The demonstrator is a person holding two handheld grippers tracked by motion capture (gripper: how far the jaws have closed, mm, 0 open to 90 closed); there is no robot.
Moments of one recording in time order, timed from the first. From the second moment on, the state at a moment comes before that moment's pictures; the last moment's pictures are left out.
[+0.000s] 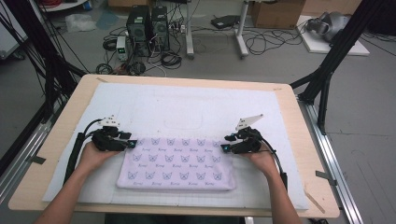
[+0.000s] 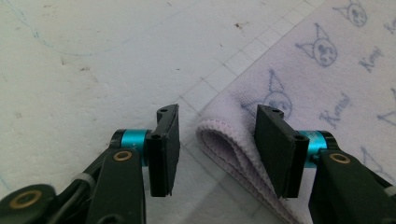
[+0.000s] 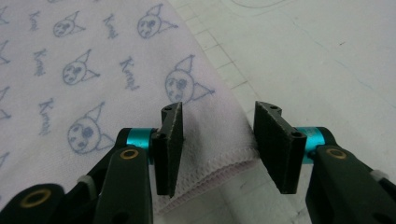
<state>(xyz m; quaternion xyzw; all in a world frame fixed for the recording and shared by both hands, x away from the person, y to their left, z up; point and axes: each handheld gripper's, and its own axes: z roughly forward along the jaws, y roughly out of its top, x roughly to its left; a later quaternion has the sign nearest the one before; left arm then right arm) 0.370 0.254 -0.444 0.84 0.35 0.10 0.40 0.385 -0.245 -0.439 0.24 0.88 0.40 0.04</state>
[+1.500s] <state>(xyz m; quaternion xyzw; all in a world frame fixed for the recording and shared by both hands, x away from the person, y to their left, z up) 0.439 0.232 -0.383 0.81 0.37 0.17 0.42 0.453 -0.251 -0.392 0.30 0.85 0.42 0.11</state>
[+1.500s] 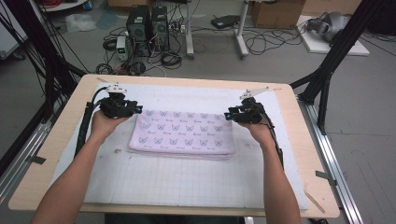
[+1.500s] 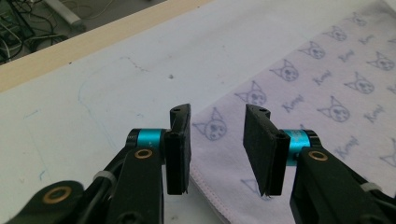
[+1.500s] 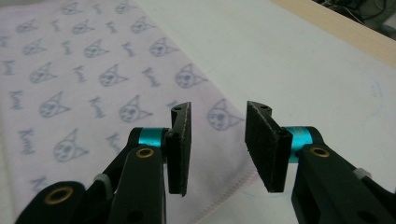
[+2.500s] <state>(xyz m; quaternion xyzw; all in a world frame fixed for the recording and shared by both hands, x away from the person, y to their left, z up) 0.377 0.238 -0.386 0.81 0.33 0.15 0.46 0.391 -0.233 -0.383 0.29 0.83 0.47 0.11</state>
